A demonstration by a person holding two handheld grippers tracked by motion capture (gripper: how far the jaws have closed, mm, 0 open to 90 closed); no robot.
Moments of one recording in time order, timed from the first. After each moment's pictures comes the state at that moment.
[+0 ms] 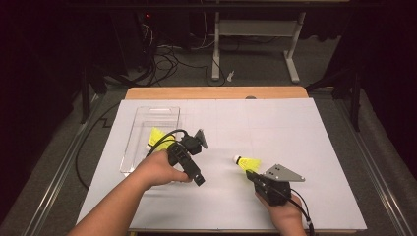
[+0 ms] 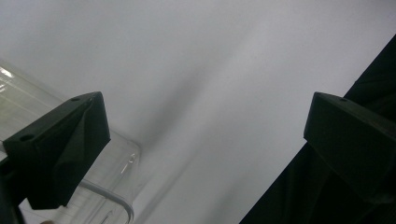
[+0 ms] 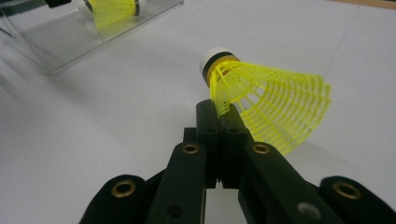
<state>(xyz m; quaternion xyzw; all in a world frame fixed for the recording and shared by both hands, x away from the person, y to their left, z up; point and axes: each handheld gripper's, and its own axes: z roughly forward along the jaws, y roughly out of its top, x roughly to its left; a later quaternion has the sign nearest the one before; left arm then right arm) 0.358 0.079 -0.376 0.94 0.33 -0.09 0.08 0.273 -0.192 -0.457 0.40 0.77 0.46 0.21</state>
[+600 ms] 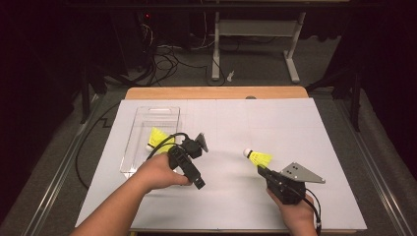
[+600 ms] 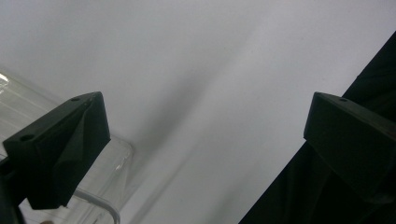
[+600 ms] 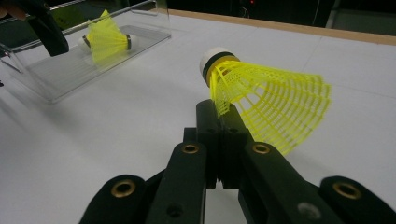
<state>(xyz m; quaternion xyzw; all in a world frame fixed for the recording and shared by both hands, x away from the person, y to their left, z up) 0.352 0.077 -0.382 0.94 0.32 -0.09 0.07 0.269 -0.220 -0.443 0.40 0.74 0.50 0.23</state>
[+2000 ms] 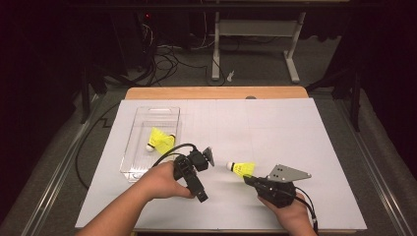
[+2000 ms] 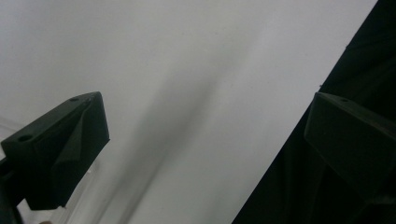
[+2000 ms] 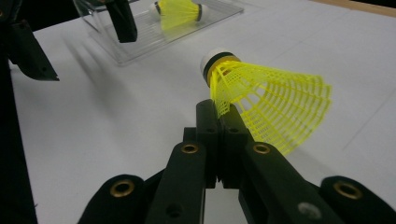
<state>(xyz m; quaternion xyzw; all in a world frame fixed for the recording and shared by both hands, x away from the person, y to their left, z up) 0.329 0.061 -0.395 0.96 0.25 -0.10 0.06 0.272 -0.201 -0.447 0.30 0.81 0.49 0.13</state>
